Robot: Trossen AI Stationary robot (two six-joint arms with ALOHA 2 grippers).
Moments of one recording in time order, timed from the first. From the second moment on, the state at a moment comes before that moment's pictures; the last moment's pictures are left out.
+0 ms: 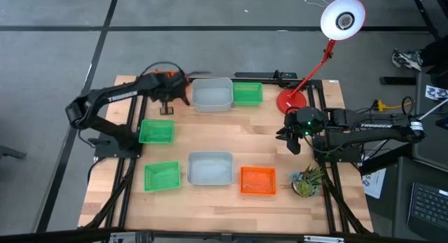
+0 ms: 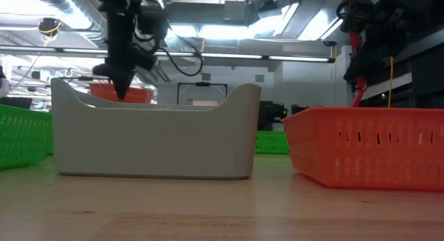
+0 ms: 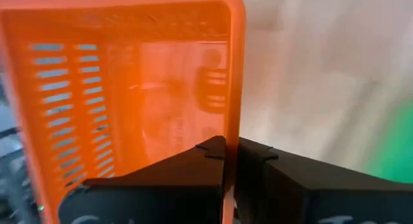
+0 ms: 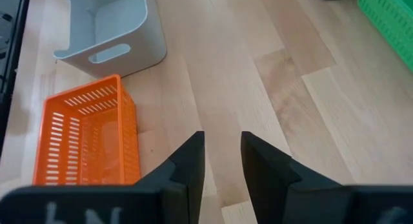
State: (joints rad) left arm 0.59 1.36 1.05 -0.96 -0.49 0.52; right arm -0.09 0.77 0.60 -0.59 -0.08 0.28
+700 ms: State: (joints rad) left arm 0.87 1.58 1.05 -0.73 -0.33 0.87; right arm -0.09 0.77 0.60 -0.59 -0.08 0.28
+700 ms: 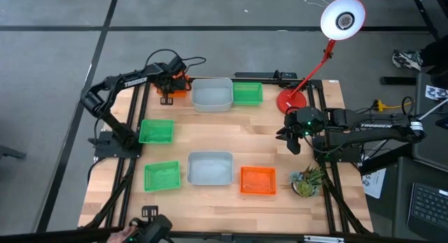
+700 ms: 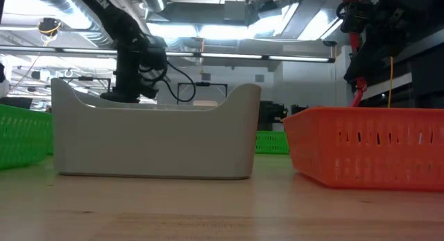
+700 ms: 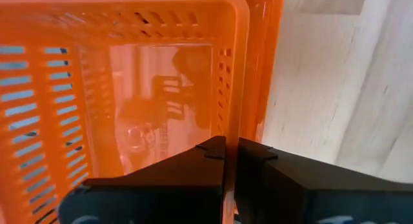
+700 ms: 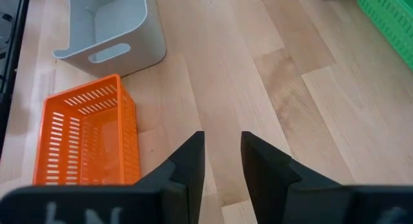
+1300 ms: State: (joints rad) left arm 0.83 1.59 1.05 -0.70 -0.25 0.87; right arm -0.09 0.77 0.60 -0.60 -0.08 0.28
